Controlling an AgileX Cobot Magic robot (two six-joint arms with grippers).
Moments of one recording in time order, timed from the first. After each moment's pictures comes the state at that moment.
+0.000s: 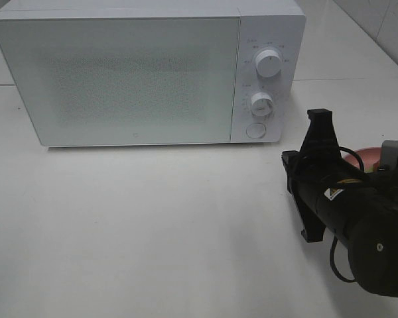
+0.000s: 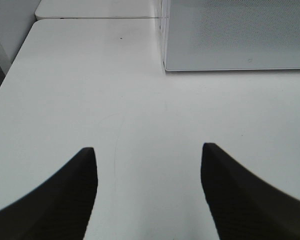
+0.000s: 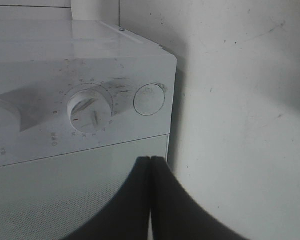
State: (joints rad) left arm 0.00 -0.01 -0.50 -0.03 1.04 0.01; right arm 0.81 1.75 -0.38 0.86 -1.05 1.28
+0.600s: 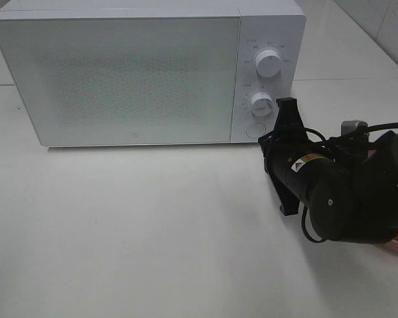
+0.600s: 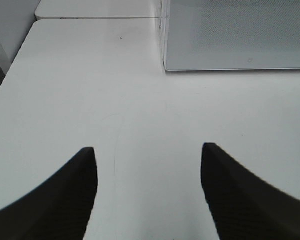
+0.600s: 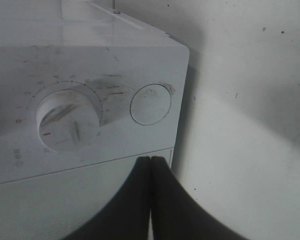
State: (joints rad) left arm 0.00 -0.01 -0.50 -0.03 1.04 0.01; right arm 0.66 1.92 -0.57 0.66 -0.98 1.28
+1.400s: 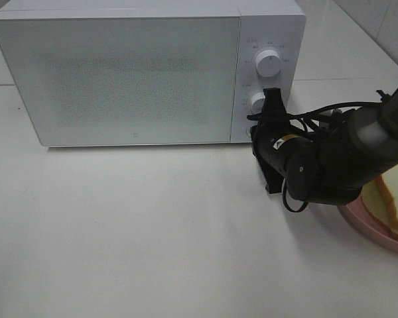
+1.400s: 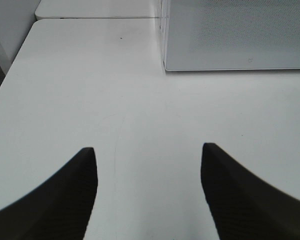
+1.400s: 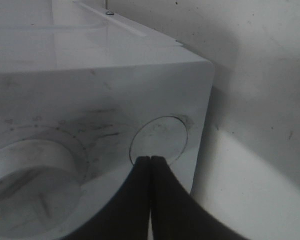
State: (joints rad) left arm 0.00 -0.01 -0.50 -0.03 1.04 0.01; right arm 0.55 2.08 -0.79 0.56 -0.89 1.30
